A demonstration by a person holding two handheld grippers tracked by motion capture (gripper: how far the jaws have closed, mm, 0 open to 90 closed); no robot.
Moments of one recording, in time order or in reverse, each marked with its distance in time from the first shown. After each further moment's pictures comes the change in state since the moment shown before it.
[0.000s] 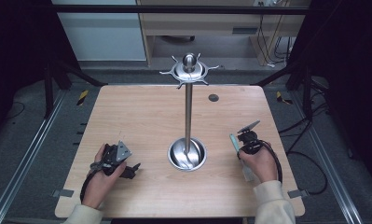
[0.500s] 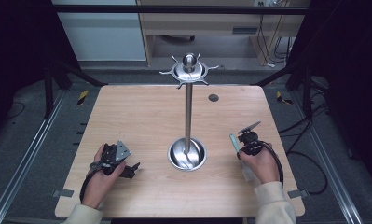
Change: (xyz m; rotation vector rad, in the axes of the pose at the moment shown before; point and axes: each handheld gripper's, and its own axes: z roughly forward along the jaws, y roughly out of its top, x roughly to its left) left arm 0.001 0.000 -0.001 -0.004 0.002 -0.004; right arm 0.003 -0.004 -0.006 -0.028 -0.011 -0.018
